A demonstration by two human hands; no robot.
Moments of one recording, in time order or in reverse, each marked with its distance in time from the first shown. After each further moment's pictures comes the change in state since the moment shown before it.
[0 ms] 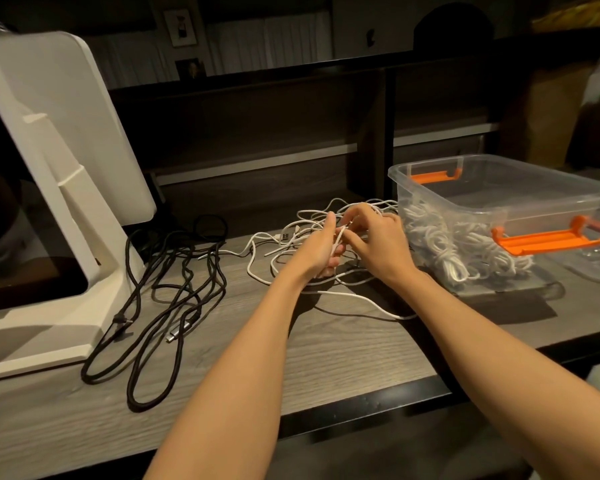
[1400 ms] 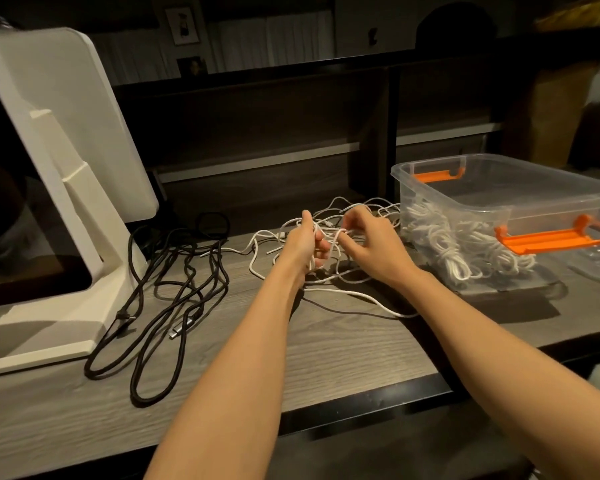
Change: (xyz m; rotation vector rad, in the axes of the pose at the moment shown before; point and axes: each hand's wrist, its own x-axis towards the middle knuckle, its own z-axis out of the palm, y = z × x) left_hand 0.000 -0.001 -0.009 -0.374 0.259 -0.132; right_hand -0.003 -0.002 0.001 0.132 -0.109 -0.033
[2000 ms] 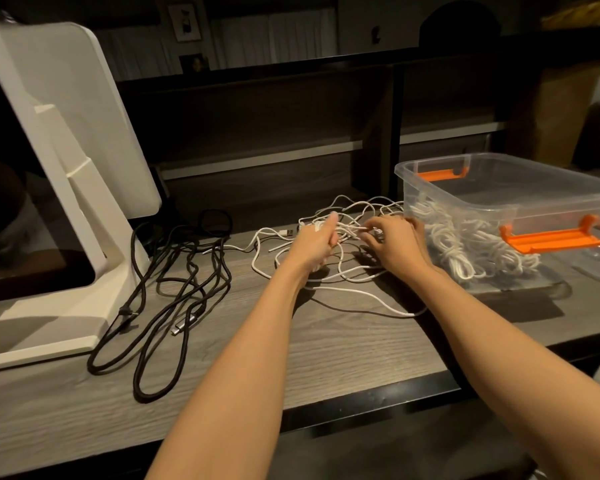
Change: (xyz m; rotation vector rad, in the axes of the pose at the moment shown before) left_hand 0.001 -0.007 -0.001 0.372 -0.083 0.215; right_hand 0.004 0.024 -0.010 -0.393 -0.011 0.179
